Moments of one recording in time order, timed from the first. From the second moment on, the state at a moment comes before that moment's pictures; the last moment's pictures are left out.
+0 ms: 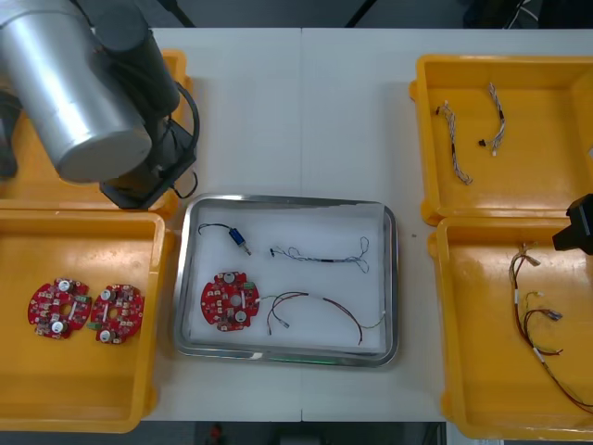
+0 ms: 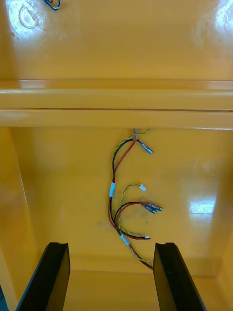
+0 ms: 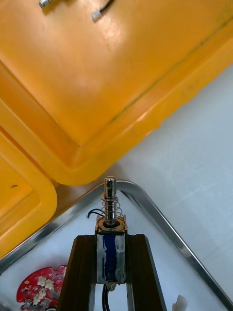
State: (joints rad) right arm -0.27 -0.92 -0.17 -2.09 -1.00 1.89 1.14; left arm -0.89 0.88 -0.66 -2.02 0.77 1.72 0.35
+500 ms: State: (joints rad) right arm -0.27 -0.92 -0.17 -2.09 -1.00 1.89 1.14; left arm -0.80 0.69 -0.79 -2.02 0.52 1.75 0.35
